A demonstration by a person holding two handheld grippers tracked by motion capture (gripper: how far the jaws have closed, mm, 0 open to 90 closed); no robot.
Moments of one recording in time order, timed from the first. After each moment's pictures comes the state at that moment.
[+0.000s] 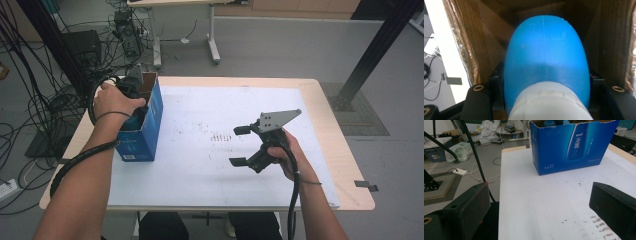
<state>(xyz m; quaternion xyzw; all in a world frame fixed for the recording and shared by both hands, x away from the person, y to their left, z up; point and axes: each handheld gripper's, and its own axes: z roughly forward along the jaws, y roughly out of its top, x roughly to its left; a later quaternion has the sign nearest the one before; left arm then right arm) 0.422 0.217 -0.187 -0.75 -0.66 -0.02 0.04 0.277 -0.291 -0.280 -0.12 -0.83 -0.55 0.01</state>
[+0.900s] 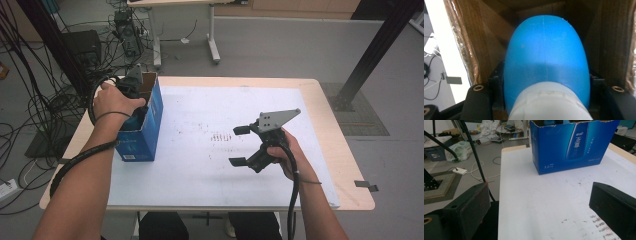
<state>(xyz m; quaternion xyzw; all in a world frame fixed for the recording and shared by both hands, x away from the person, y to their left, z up) 0.422 0.217 -0.187 -0.74 -0.67 -0.02 0.04 0.279 -0.290 -0.279 -0.12 -0.83 -0.54 0.02</state>
